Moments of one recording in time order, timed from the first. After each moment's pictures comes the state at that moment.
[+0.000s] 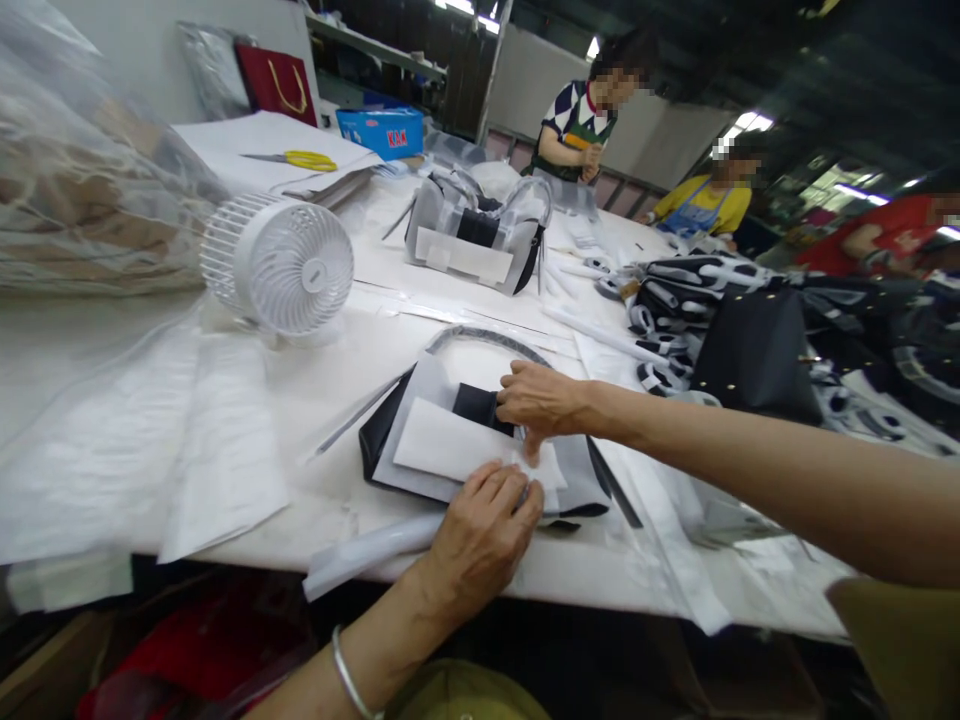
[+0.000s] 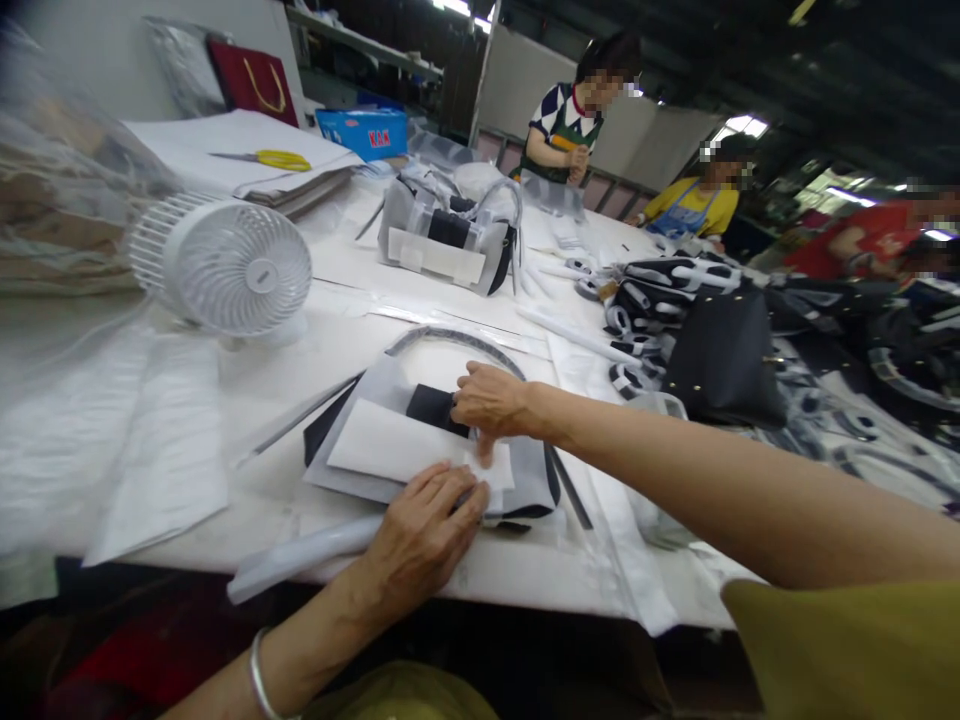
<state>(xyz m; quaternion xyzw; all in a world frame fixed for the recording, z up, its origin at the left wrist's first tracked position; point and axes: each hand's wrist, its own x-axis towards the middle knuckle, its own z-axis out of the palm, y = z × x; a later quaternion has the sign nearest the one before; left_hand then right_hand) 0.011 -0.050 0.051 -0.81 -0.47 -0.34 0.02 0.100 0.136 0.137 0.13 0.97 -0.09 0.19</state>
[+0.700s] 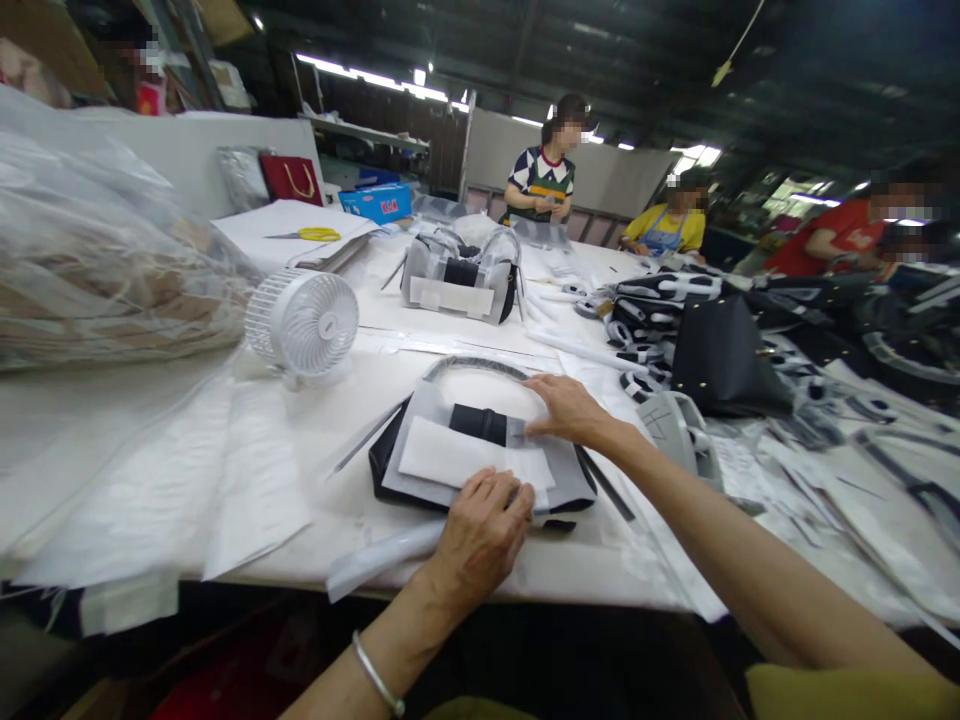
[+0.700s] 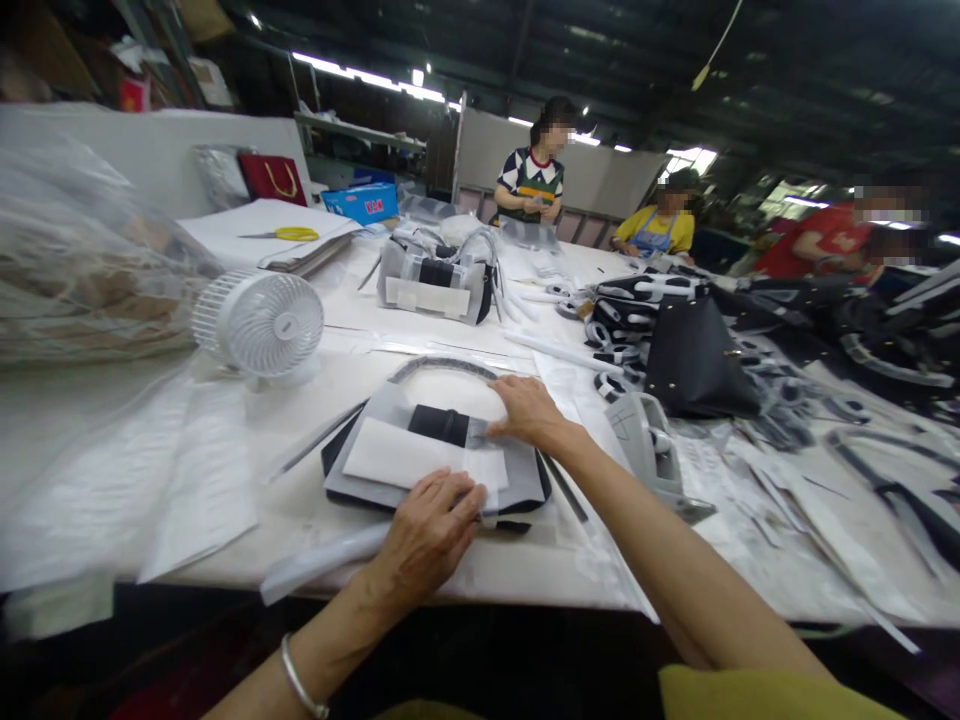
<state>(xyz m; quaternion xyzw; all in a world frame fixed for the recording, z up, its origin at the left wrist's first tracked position) 0.011 -0.050 0.047 -0.82 -0.47 -0.32 0.02 0.165 0.121 0.130 0.43 0.90 -0.08 -0.05</state>
